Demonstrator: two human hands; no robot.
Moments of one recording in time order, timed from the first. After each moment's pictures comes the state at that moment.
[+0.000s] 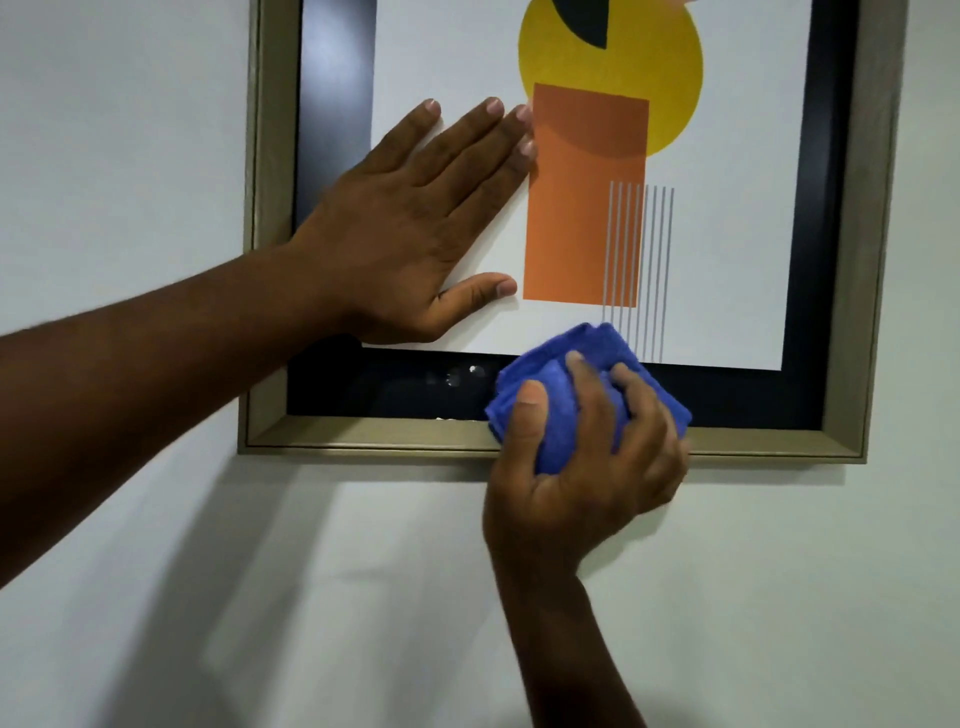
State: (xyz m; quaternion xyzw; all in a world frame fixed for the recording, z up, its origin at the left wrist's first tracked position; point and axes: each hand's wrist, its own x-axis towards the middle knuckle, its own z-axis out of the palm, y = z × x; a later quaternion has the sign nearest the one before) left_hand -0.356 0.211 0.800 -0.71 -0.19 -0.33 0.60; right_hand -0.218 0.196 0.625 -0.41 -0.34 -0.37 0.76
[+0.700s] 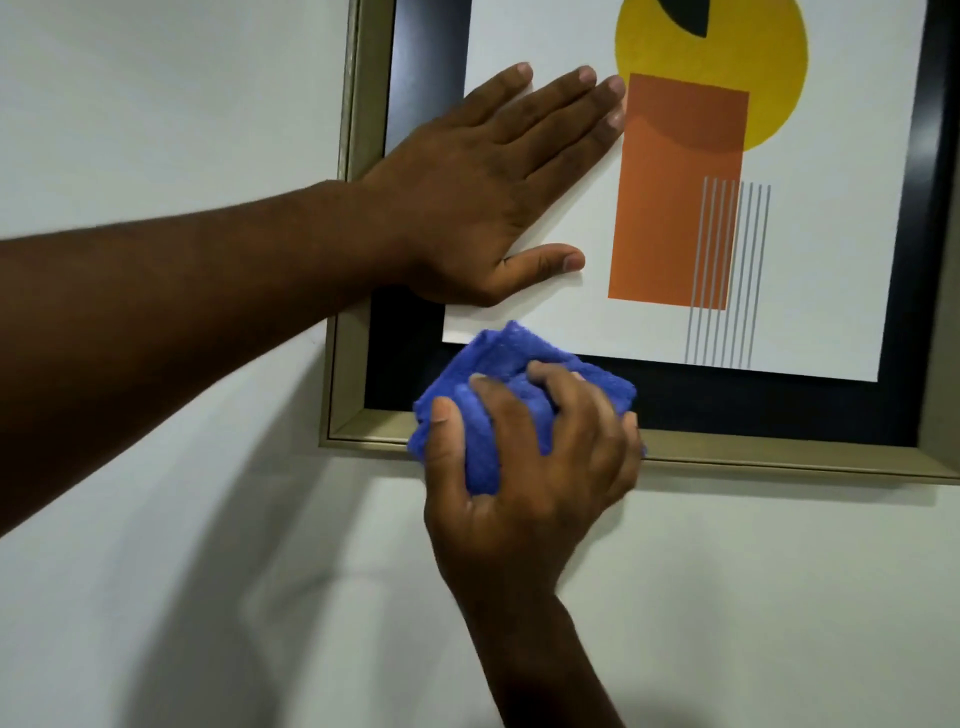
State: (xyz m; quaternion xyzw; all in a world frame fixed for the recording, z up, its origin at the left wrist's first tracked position) left_hand -0.372 0.212 0.822 -0.72 -0.16 -0.30 0.61; right_hand -0.288 0.196 0.622 -0.37 -0.44 -0.41 0.71
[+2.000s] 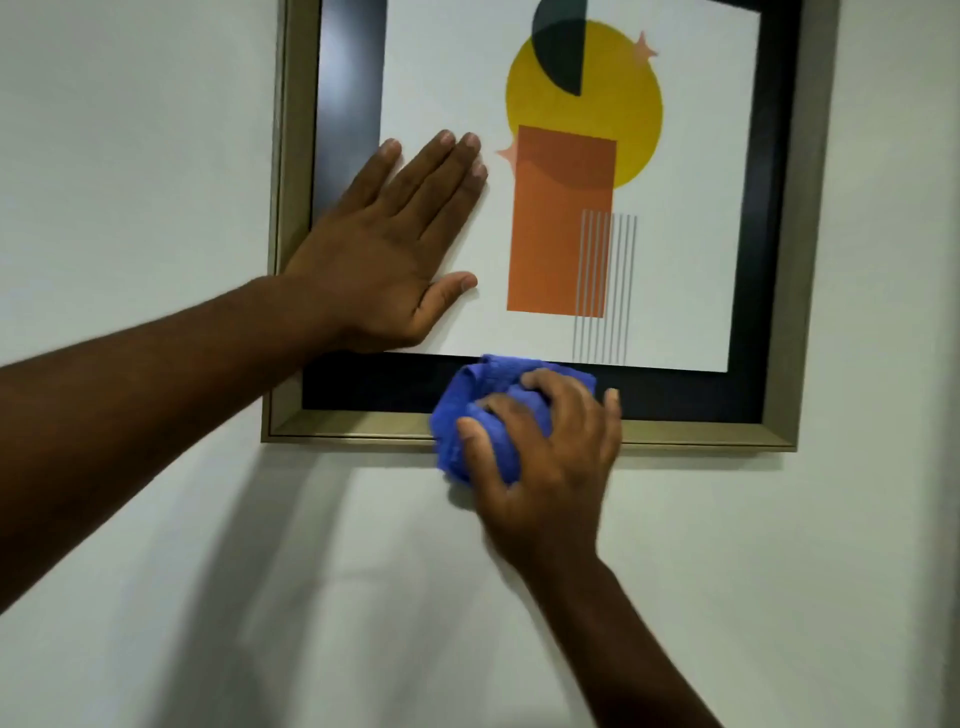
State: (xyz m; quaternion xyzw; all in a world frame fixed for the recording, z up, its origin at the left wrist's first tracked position) left_hand -0.368 0.204 0.792 -0.73 -0.27 -0.33 0.54; right_hand -0.201 0.162 0.620 -0.43 -0.55 -0.41 0.59
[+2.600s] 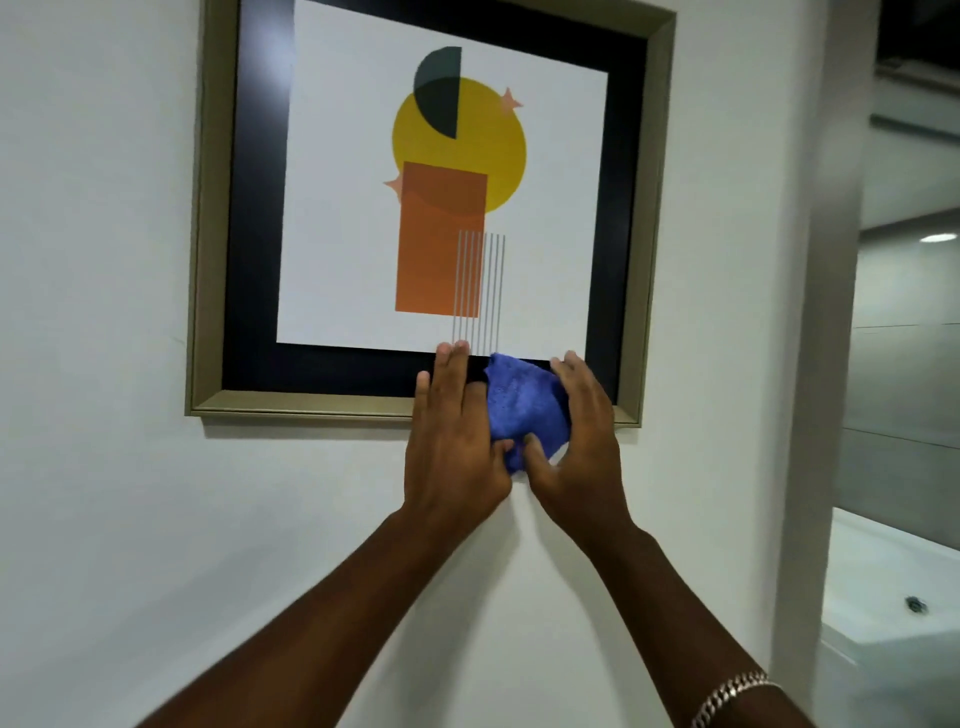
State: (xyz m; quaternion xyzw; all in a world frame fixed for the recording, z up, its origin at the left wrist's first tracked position) left_hand -0.207 0.122 0.636 -0.77 -0.32 -0.54 0.13; right_hand -0.065 0.103 0.622 -0.42 -0.65 -0.17 0.62
